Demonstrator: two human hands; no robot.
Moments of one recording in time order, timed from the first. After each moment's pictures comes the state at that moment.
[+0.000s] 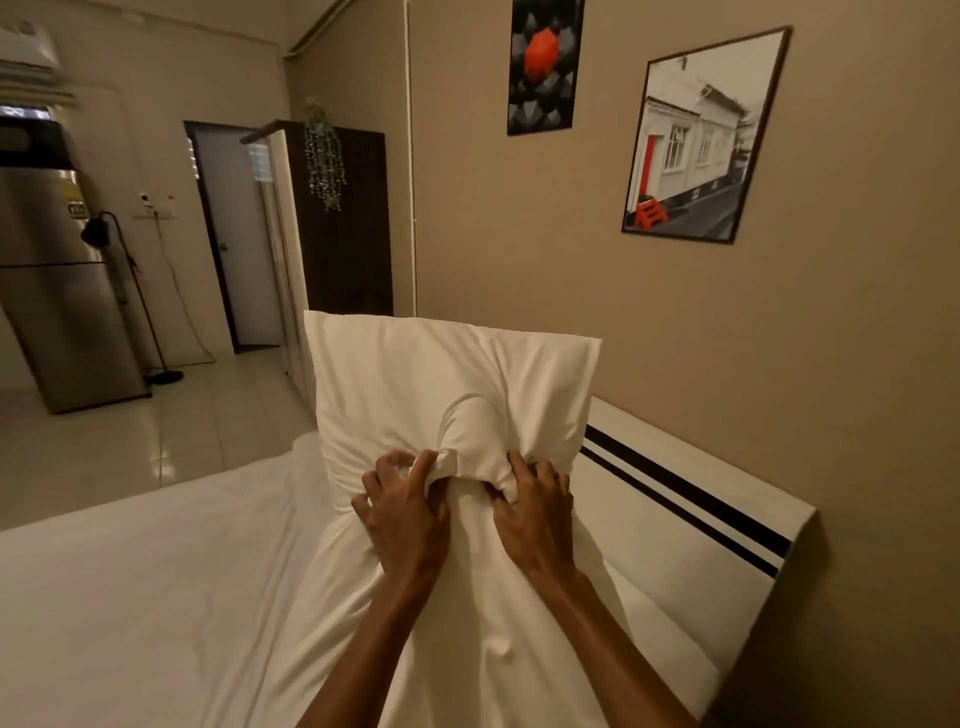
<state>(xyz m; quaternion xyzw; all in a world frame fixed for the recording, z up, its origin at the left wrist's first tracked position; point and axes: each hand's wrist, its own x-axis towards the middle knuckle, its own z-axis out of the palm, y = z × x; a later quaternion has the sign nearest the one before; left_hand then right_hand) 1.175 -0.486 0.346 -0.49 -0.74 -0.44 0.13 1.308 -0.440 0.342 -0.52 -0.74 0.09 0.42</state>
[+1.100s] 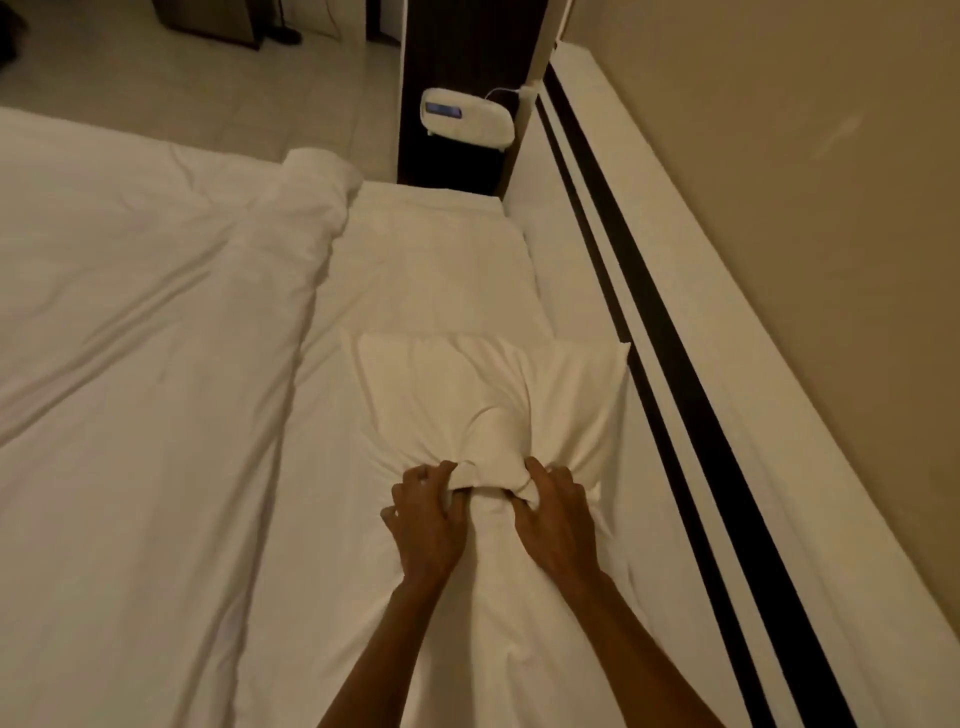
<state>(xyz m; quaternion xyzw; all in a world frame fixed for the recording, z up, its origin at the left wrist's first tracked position) 1.339 -0.017 -0.074 -0.21 -0.88 -0.41 -0.15 1.442 0.089 -0.034 -0.42 -0.88 0.21 0.07</state>
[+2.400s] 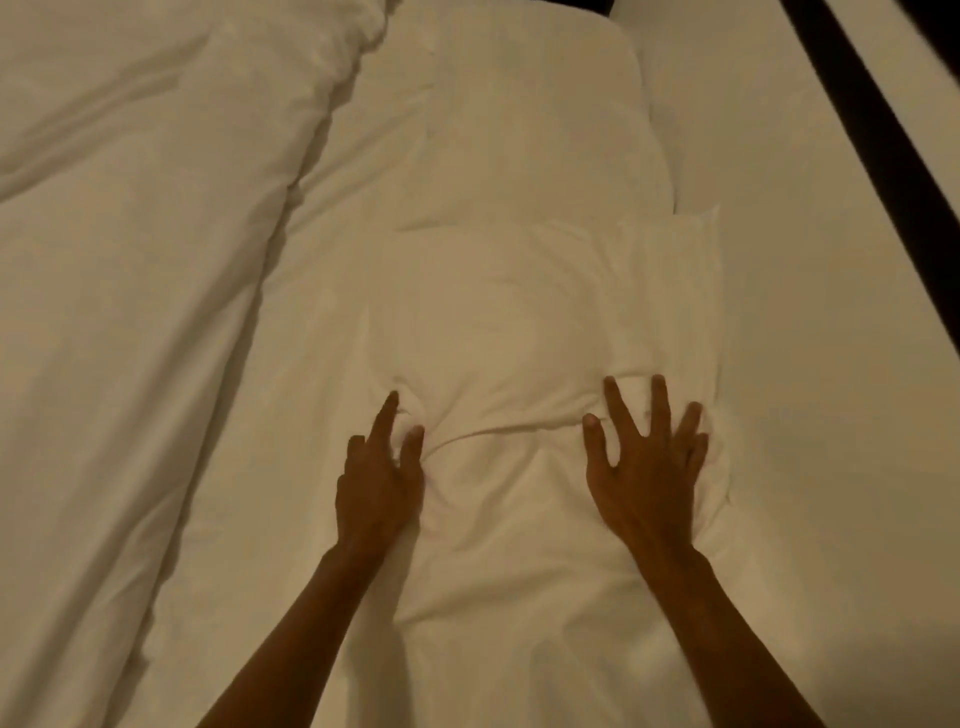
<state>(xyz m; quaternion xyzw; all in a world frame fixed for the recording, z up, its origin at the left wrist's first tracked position) 1.328 -0.040 -0.273 -0.07 -0.89 -0.38 -0.23 1.470 0.160 -0.244 -0.42 -0.90 0.08 0.05</state>
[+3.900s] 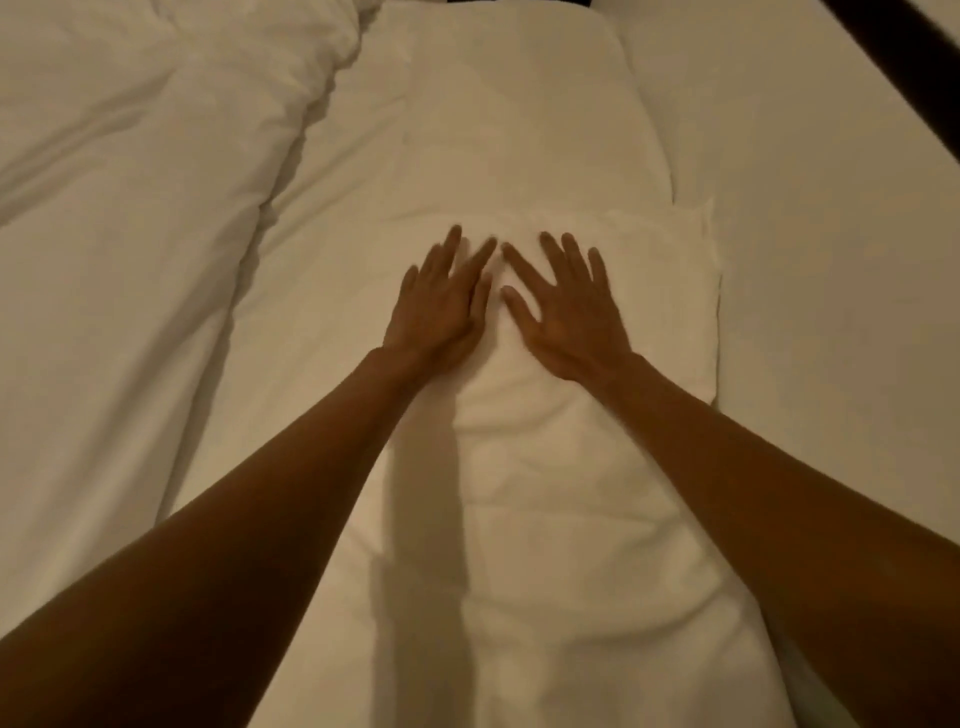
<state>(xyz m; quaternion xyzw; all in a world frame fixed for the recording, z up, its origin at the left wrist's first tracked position) 1.213 0.097 -0.245 -0.42 -0.87 -0.26 -0.07 1.312 0.246 -0.262 -0.19 -0.97 0.02 0.12</state>
